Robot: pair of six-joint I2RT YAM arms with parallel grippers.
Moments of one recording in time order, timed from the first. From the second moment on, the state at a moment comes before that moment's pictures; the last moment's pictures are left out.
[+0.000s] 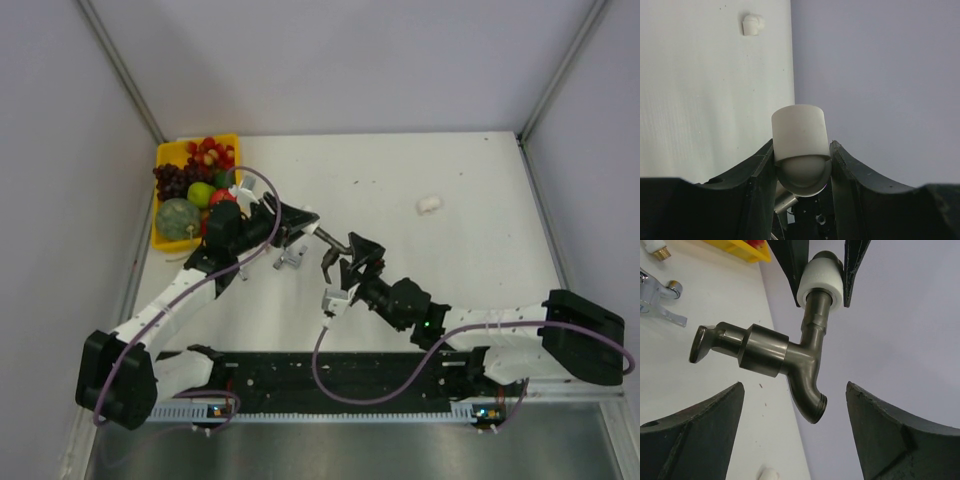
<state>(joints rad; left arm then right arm) -0.37 1.13 0.69 0.26 0.50 -1.26 1.18 1.23 0.42 0.83 0.40 -1.24</state>
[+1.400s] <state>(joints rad) -0.40 1.10 0.38 0.89 0.53 -1.38 0.90 1.33 0.22 1.36 0.07 1.57</state>
